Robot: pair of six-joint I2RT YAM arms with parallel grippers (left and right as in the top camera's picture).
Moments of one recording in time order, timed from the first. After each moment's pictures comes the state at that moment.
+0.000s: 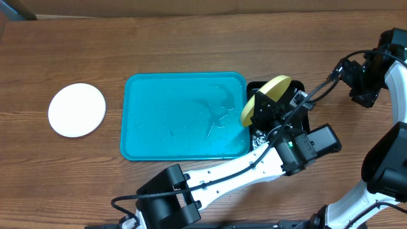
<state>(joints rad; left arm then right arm) -1.17 2.02 1.71 -0.82 -1.33 -0.13 -0.33 1.92 1.62 -1.07 -0.22 0.33</state>
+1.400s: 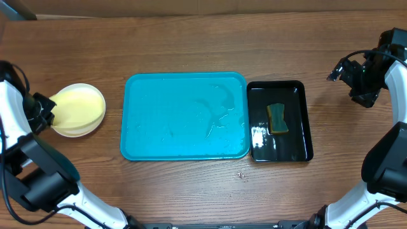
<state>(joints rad) 0.64 2.00 1.73 -1.23 -0.11 -0.46 -0.33 1.92 1.62 -1.07 -0.22 0.33</state>
